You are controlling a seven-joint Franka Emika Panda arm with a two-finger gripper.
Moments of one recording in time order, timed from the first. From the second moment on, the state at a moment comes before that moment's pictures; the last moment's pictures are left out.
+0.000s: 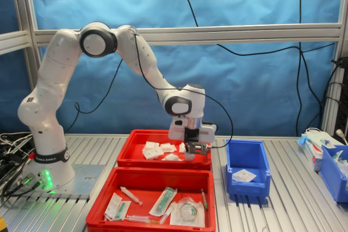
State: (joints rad) arm 0.16 0.50 0.09 -2.05 -0.10 2.48 2.67
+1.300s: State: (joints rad) arm 0.16 0.30 -0.11 -1.67 -0.10 2.28 2.67
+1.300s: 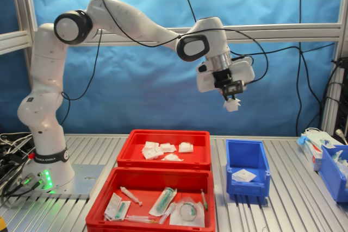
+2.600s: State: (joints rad) arm 0.16 0.66 -0.18 -1.31 -0.09 2.28 2.67
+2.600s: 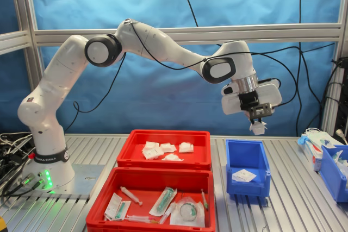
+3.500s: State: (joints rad) arm 0.16 0.66 -0.18 -1.29 -0.09 2.28 2.67
